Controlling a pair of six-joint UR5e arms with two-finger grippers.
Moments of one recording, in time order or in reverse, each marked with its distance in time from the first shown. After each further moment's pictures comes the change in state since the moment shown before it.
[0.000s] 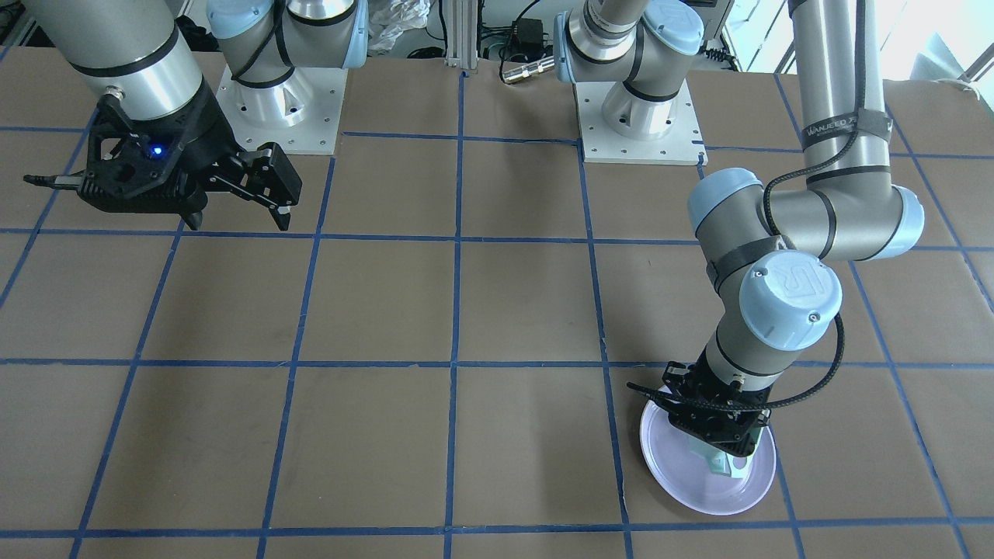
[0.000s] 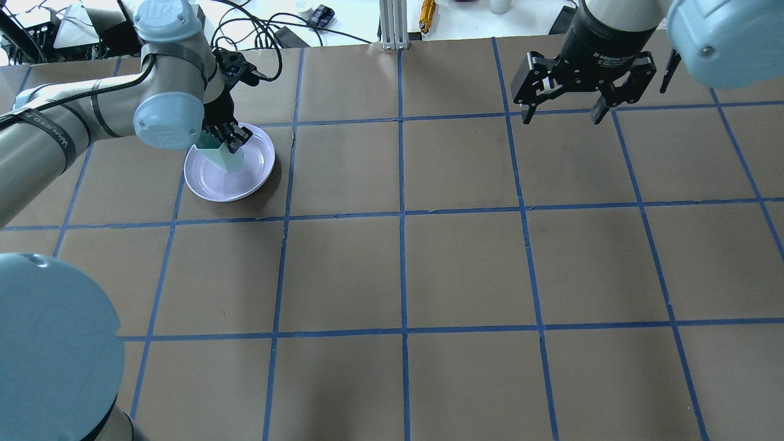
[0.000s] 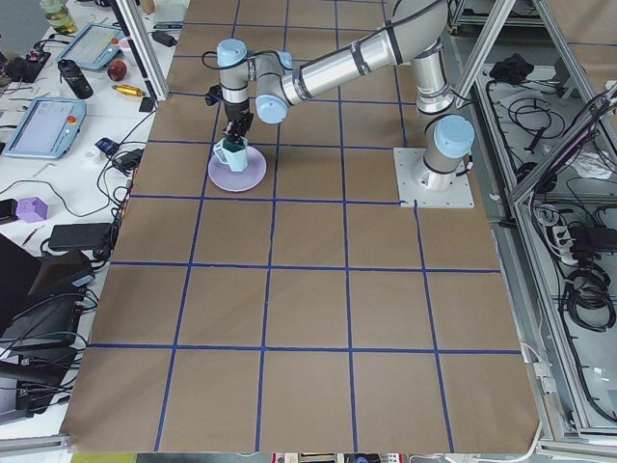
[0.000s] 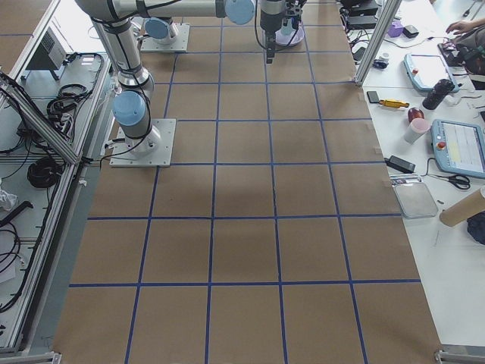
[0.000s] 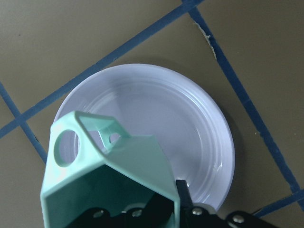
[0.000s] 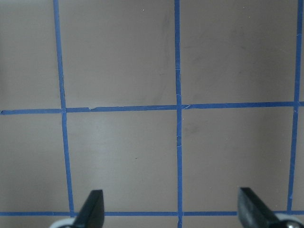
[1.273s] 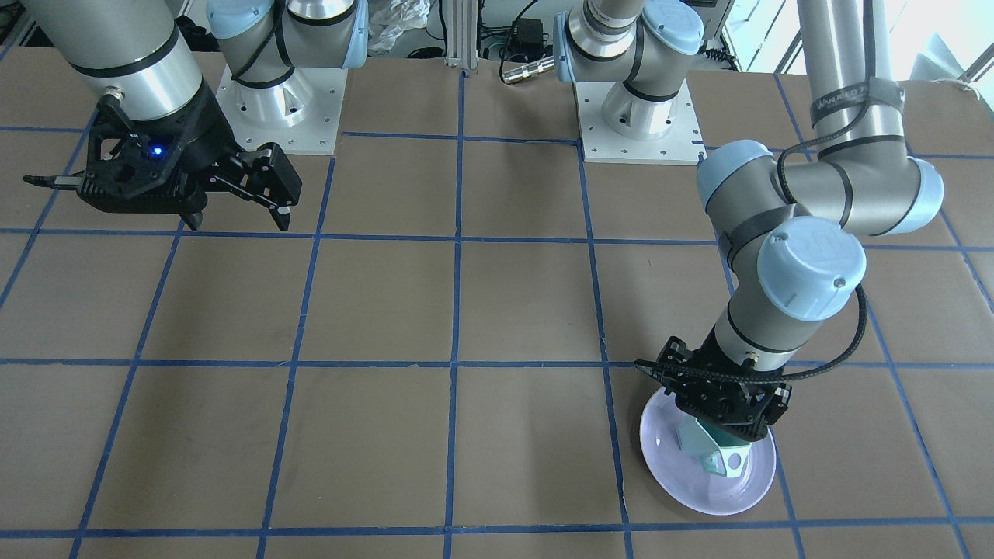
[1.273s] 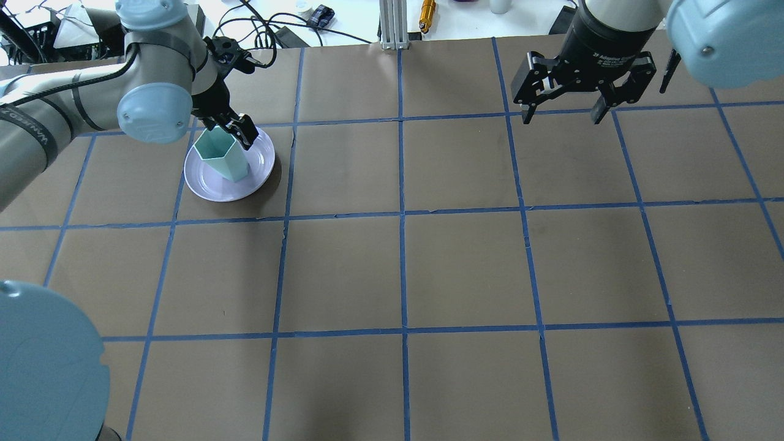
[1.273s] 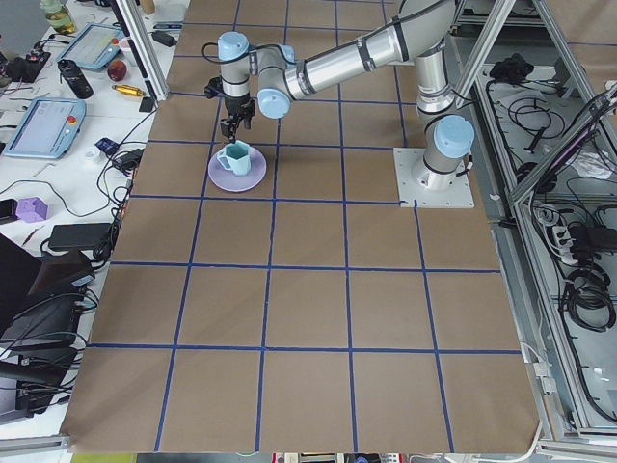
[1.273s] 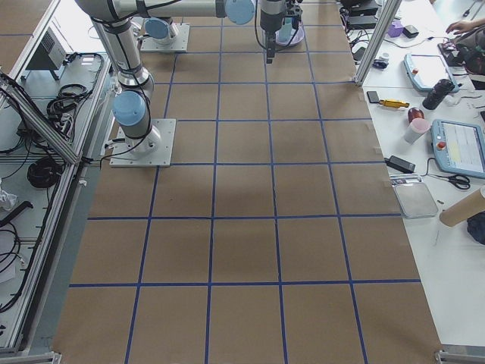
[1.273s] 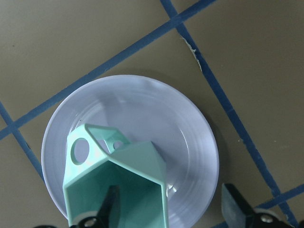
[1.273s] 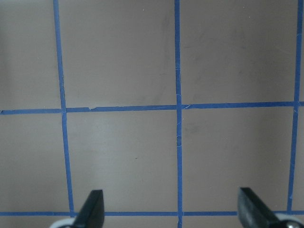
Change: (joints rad) left arm 0.002 0.086 0.006 -0.064 -0.047 -0.010; right arm 0.000 0.000 0.000 0.000 0.000 0.000
